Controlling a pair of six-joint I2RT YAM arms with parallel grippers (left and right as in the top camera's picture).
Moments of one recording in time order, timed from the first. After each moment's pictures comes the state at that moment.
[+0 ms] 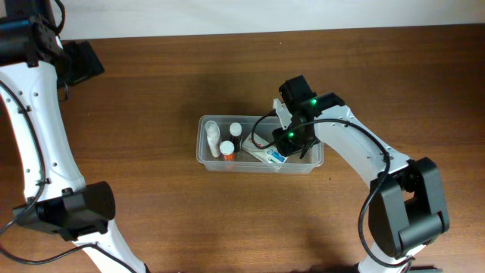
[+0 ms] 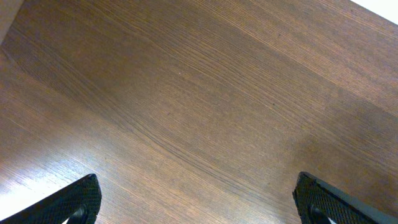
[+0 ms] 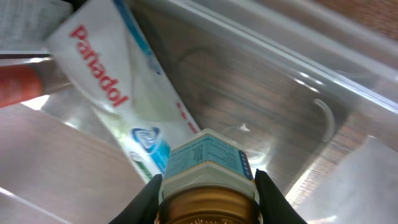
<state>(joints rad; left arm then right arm) 0.19 2.06 2.52 -1.60 -0.17 -0.29 0.36 1.86 1.35 -0.91 -0.14 0.03</state>
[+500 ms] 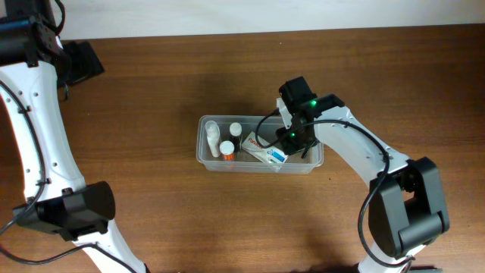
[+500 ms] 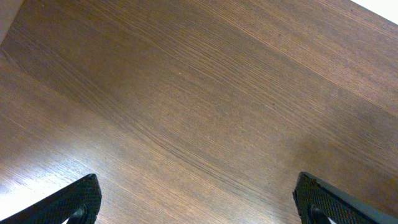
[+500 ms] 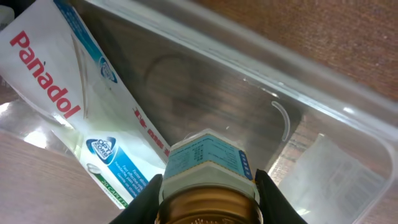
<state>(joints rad) 0.19 2.06 2.52 -1.60 -0.17 -0.29 0.36 1.86 1.34 -0.88 -0.03 0.03</state>
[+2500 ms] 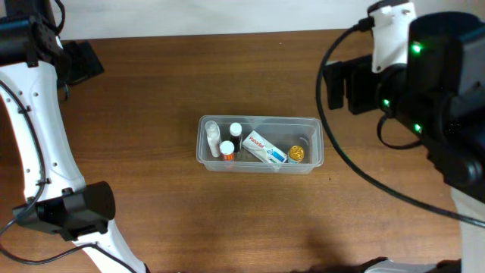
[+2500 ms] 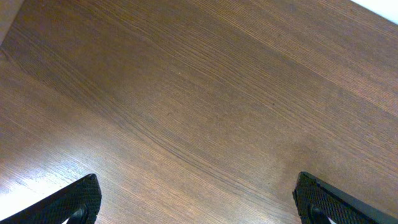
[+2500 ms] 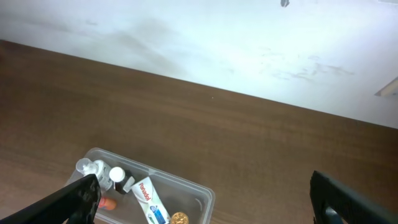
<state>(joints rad) 0.19 2.06 2.52 -1.60 -0.17 -0.29 0.36 1.48 2.26 -1.35 0.12 0.03</state>
